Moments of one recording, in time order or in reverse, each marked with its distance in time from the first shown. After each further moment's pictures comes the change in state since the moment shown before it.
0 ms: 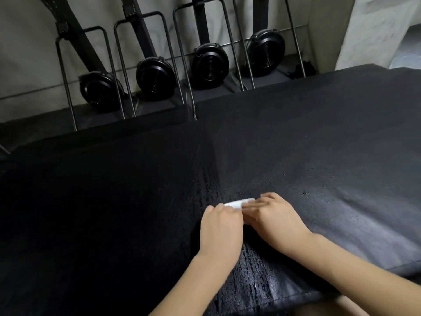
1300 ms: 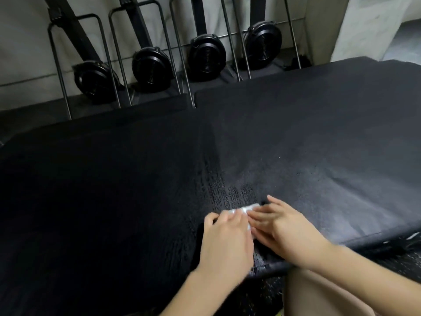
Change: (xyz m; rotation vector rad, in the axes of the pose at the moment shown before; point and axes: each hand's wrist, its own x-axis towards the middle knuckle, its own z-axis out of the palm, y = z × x) left_hand -0.080 0.014 0.006 -0.194 0.048 0.058; right_hand -0.072 -0.030 -0.033 0.093 -0.018 -0.128
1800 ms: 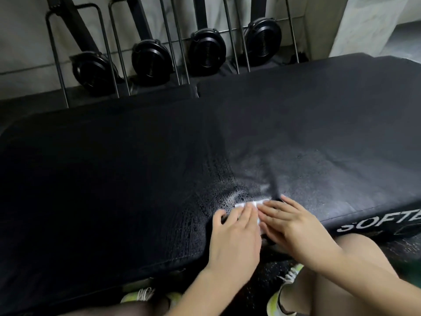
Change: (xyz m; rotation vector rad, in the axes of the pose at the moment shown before) left_hand -0.049 0.007 0.020 0.075 0.051 0.063; right_hand -0.046 -0.032 0.008 -0.030 0.107 0.056
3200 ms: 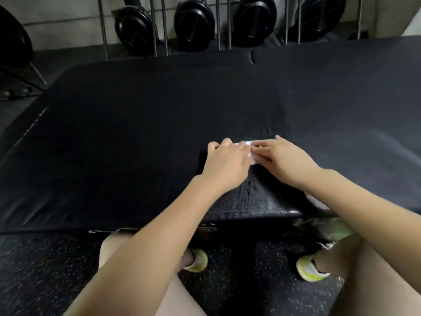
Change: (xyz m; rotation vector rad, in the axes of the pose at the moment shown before) left_hand 0.013 -0.150 -0.047 0.015 -0.122 -0.194; right_hand 0.157 -0.070 0.043 0.092 -0.350 0.006
